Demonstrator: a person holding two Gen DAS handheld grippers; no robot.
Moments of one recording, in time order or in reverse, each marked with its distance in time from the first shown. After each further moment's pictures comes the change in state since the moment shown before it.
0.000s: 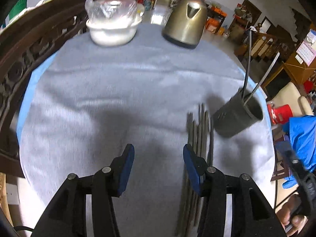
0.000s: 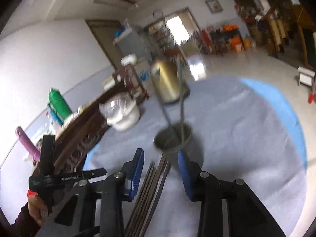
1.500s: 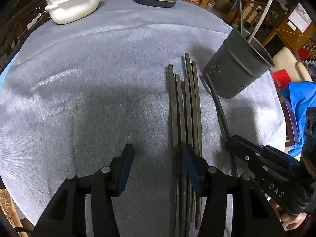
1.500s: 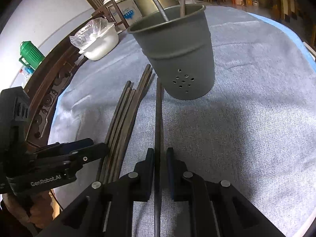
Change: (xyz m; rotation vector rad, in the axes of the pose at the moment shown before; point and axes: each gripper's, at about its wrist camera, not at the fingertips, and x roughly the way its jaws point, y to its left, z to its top) left arm 0.073 -0.063 -0.015 0.155 0.184 -0.020; right arm 0.101 -0.023 -0.059 0.000 0.396 -0.114
